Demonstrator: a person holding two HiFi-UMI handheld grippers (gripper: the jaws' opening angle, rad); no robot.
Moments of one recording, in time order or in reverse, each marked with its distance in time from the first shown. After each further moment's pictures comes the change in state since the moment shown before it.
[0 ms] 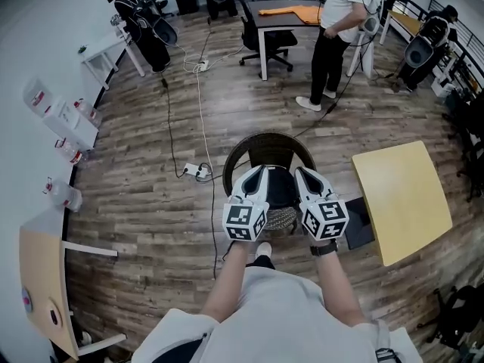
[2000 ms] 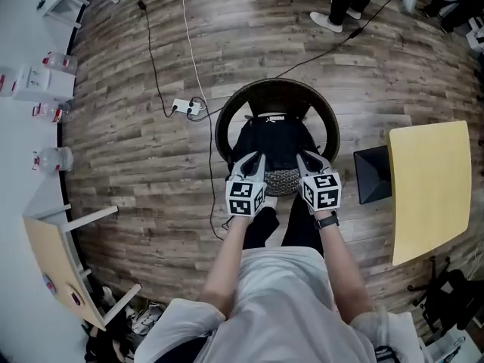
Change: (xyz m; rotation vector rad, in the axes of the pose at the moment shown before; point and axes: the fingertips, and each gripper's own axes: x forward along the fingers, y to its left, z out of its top) left arm 0.104 0.131 -0.299 -0.179 0.564 0.075; right arm 0.168 -0.105 -0.286 0.131 0.607 0.018
